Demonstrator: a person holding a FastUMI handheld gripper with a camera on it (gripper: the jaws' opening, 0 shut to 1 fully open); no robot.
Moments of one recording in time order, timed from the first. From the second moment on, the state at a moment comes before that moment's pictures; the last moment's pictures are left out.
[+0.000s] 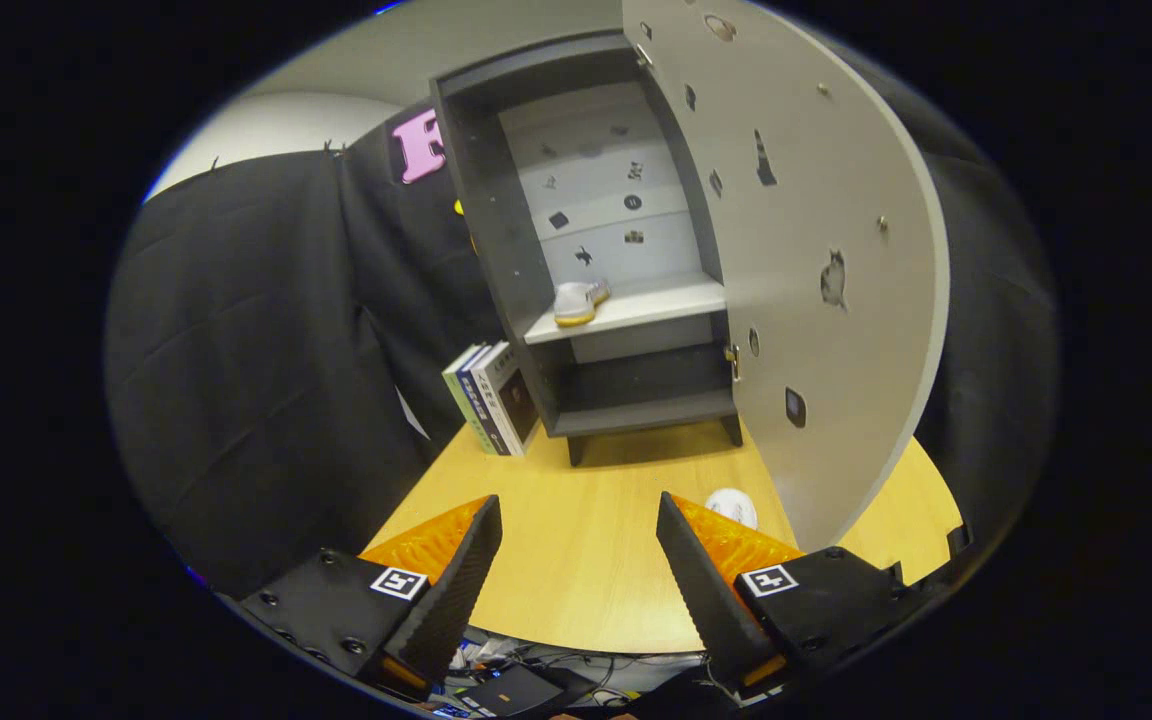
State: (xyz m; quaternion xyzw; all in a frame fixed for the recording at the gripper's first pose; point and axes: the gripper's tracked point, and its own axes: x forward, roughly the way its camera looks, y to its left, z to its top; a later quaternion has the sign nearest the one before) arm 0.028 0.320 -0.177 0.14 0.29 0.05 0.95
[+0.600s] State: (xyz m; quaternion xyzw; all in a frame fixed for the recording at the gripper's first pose) arm 0.060 0.294 -0.373 0.04 0.42 0.00 0.91
